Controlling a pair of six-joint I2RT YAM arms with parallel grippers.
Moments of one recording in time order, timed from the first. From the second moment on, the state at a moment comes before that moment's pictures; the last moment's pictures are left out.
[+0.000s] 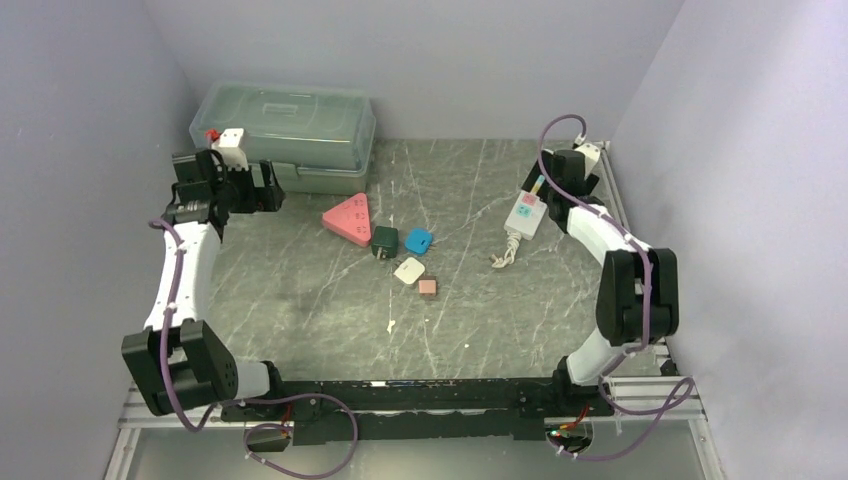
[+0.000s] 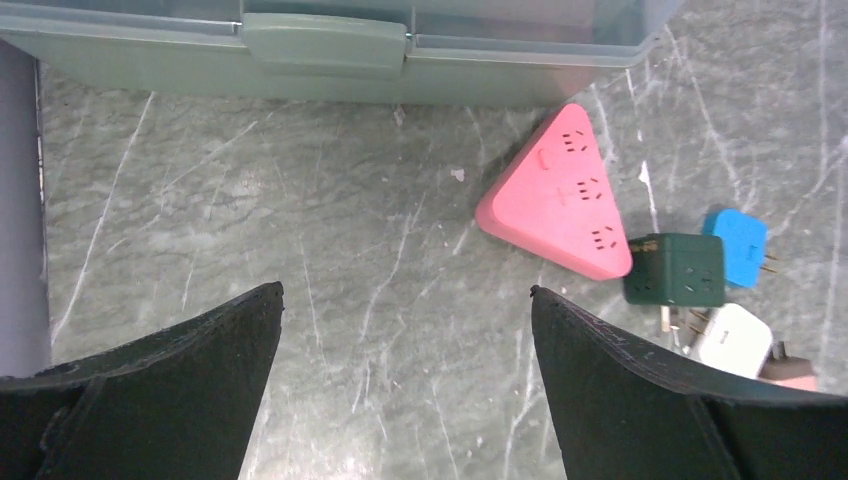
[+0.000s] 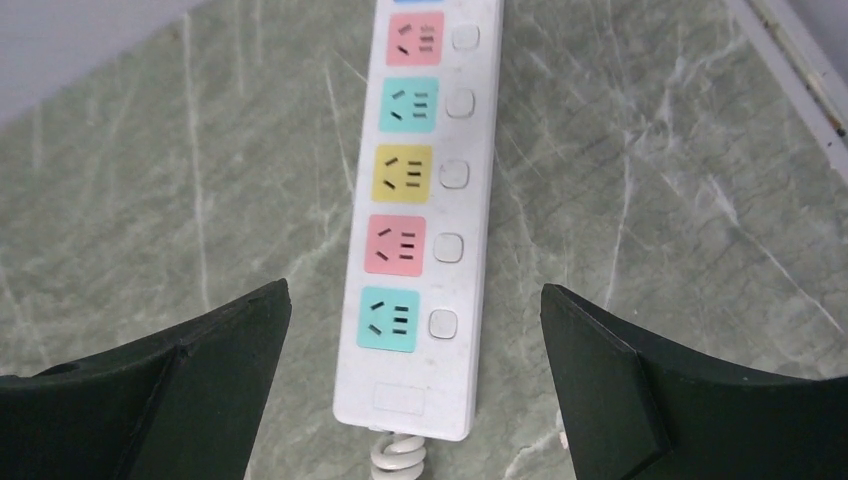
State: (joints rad) left arm 0.21 1.33 1.13 -0.39 0.36 0.07; right arm 0.05 1.60 1.06 0.01 0.28 0.43
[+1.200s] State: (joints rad) left arm 0.22 1.27 1.25 -0.72 0.41 0.05; right arm 0.04 2.16 1.55 -0.23 0.28 0.36
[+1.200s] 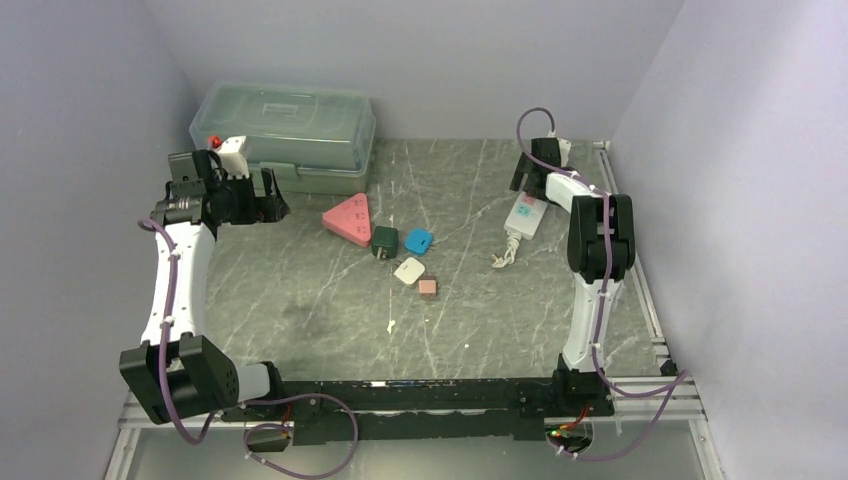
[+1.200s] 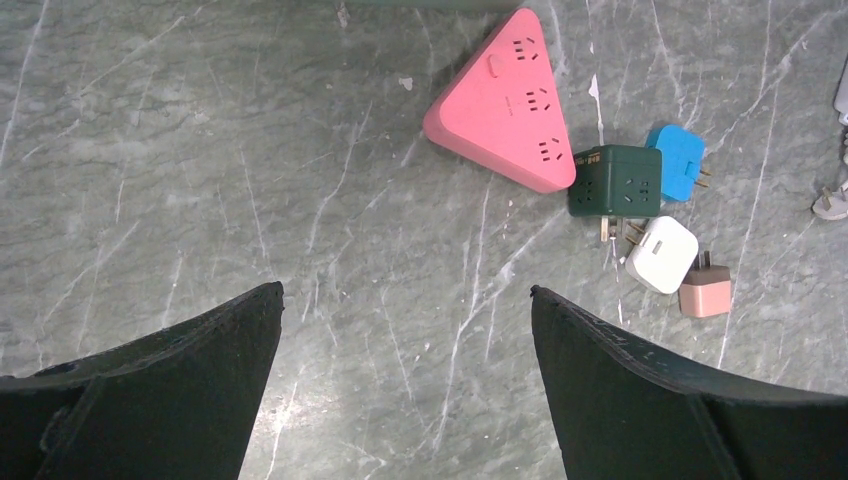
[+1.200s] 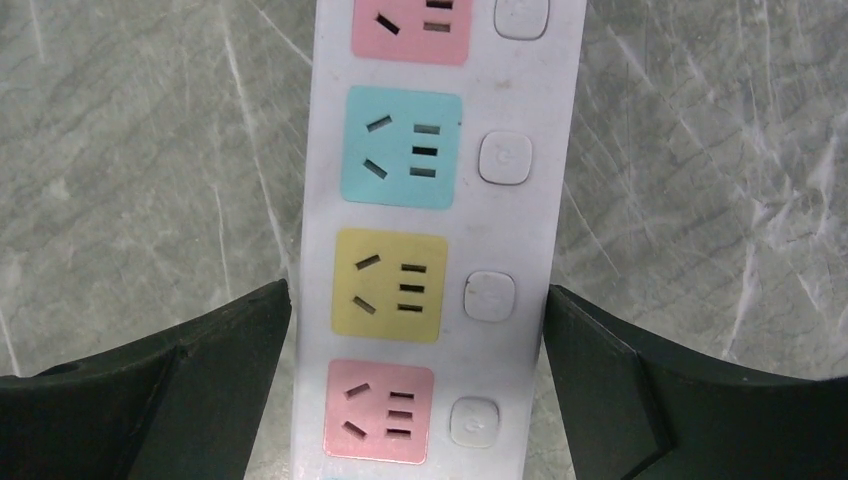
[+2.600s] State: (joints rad) left arm 0.22 1.19 1.25 -0.78 0.48 0.14; right arm 0.38 1.53 1.13 -0.45 -0.54 -0.60
